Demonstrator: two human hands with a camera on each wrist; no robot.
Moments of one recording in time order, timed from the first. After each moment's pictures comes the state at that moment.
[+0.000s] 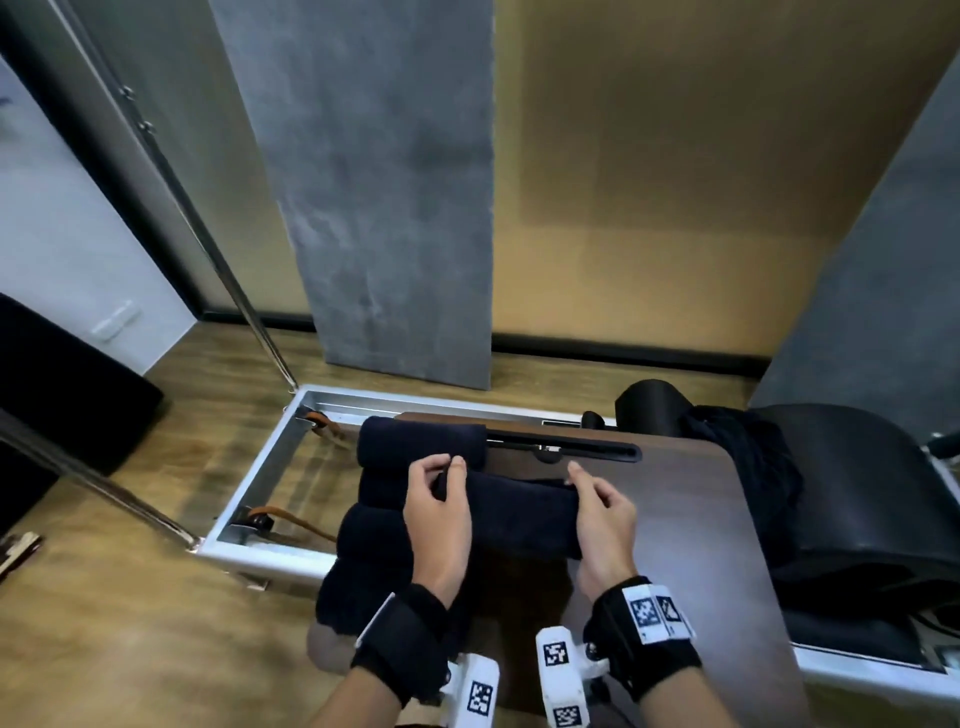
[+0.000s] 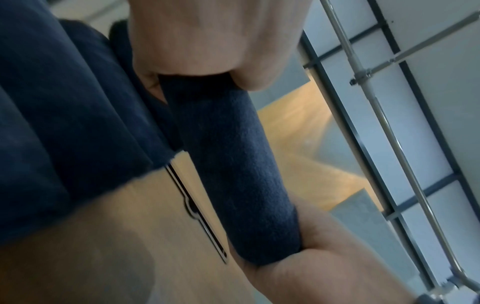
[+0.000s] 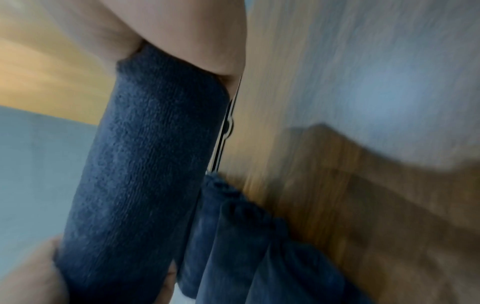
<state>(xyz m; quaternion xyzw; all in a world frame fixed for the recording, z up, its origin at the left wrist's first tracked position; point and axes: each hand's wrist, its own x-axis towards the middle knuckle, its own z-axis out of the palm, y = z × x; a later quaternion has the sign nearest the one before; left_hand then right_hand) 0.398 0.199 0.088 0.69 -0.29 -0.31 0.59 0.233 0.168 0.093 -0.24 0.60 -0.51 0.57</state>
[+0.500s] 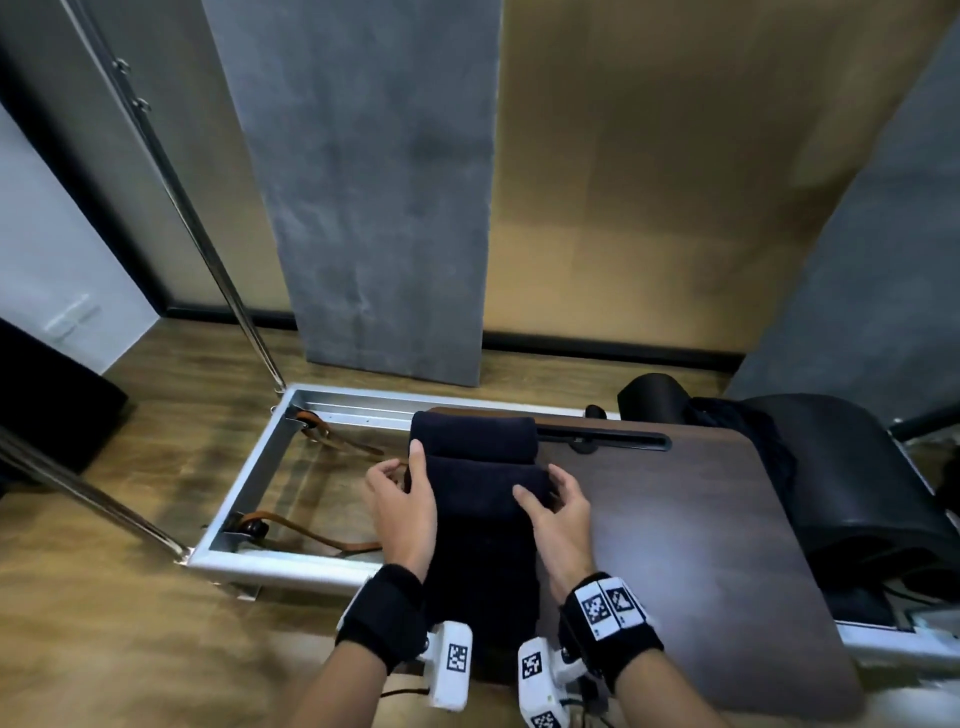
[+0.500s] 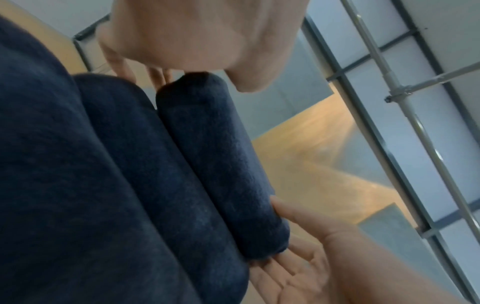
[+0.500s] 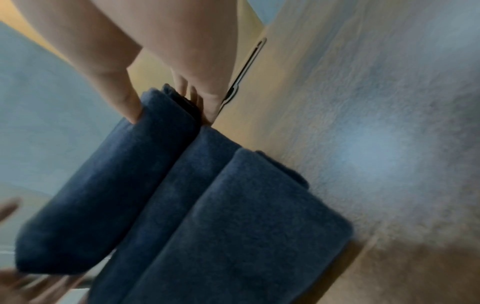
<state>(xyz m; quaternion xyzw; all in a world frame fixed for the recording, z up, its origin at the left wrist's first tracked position) 0.523 0.201 0.070 0.73 -0.23 -0.31 0.56 0.350 0.200 0.074 -0.39 0.63 -0.45 0.50</state>
